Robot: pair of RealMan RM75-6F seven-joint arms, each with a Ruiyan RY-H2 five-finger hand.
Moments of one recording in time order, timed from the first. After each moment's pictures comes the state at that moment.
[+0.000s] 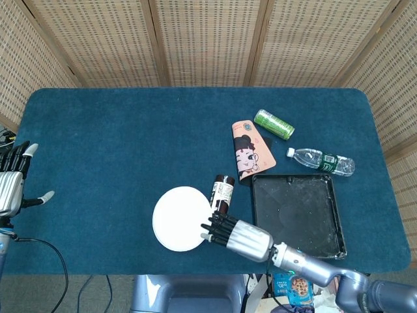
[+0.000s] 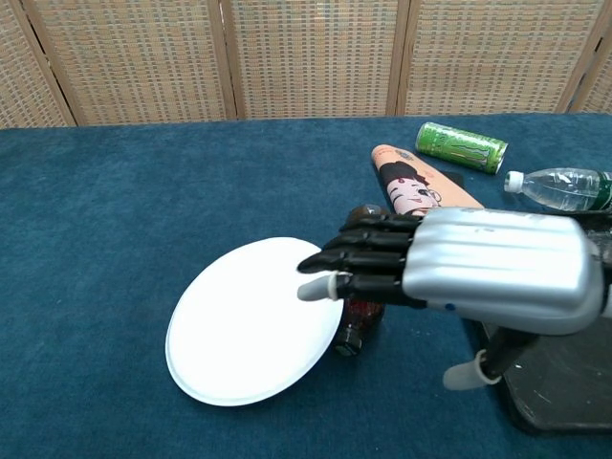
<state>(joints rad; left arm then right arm) -0.33 -1.14 -0.07 -1.53 1.27 1.41 -0.03 0.67 -1.42 0.00 -1.52 -2.06 1.02 -0.16</state>
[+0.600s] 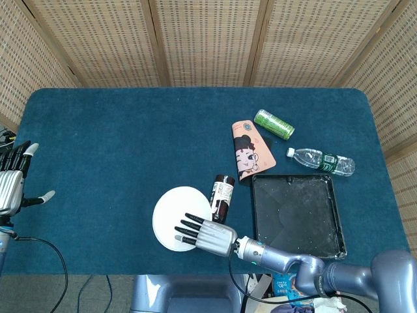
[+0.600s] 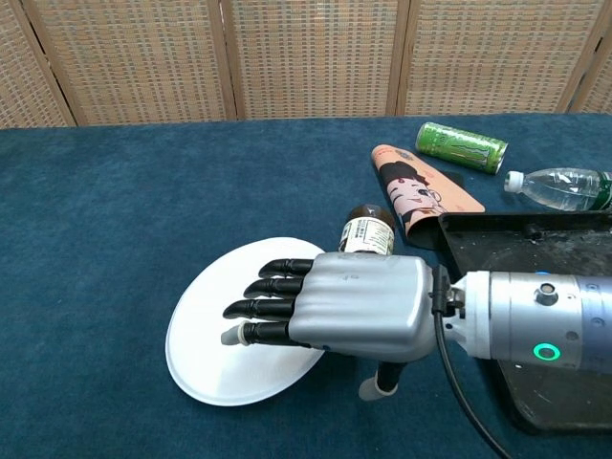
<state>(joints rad) -0.32 -1.14 -0.10 -1.52 1.28 1.36 -0.05 0.82 -1.65 0.04 -1.37 -1.95 0.83 -0.30</state>
